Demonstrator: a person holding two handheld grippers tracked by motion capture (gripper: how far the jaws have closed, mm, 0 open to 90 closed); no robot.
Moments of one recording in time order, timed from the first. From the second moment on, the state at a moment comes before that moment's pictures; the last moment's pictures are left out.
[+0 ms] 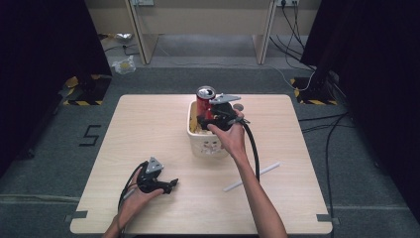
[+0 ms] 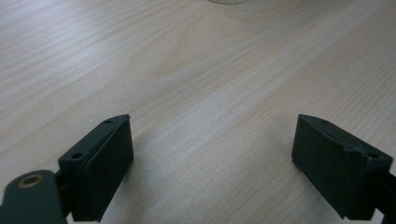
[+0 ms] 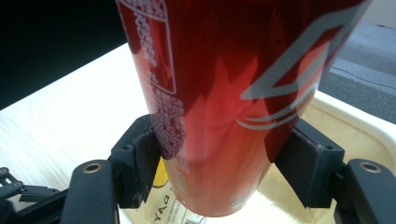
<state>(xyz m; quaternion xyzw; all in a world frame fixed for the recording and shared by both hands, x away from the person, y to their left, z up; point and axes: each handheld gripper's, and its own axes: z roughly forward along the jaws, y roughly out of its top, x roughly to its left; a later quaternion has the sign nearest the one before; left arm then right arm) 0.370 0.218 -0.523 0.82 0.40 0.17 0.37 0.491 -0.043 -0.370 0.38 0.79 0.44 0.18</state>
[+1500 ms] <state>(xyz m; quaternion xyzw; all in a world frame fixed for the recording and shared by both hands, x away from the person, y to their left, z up) 0.370 0.218 -0.523 0.82 0.40 0.17 0.37 0.494 -0.029 -0.379 0.37 0.81 0.43 0.15</state>
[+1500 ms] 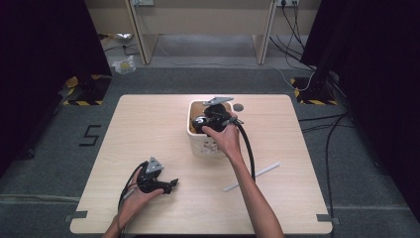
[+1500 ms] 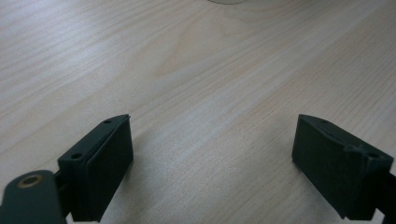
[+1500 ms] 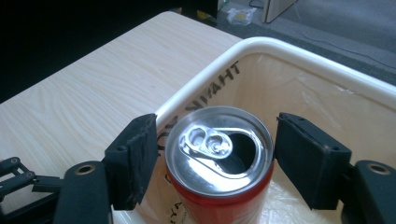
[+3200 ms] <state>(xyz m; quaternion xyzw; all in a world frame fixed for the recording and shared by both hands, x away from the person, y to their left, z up) 0.370 0.218 -0.523 0.82 0.40 0.17 0.37 0.417 -0.164 -0.379 0.43 0.76 0.43 0.23</state>
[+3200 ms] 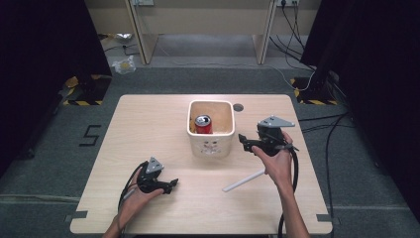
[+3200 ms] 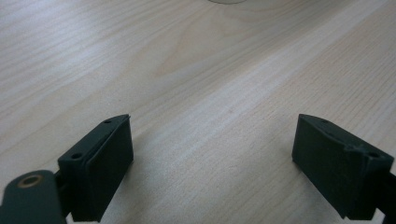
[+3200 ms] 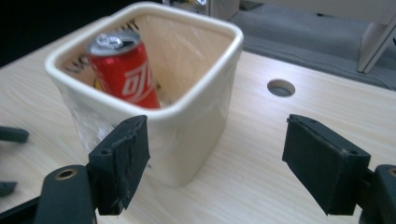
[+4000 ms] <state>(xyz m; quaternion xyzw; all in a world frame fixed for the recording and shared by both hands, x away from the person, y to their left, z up) 0.370 0.218 -0.523 0.82 0.40 0.17 0.37 0.386 -0.175 -0.470 0.47 0.78 0.34 0.22</state>
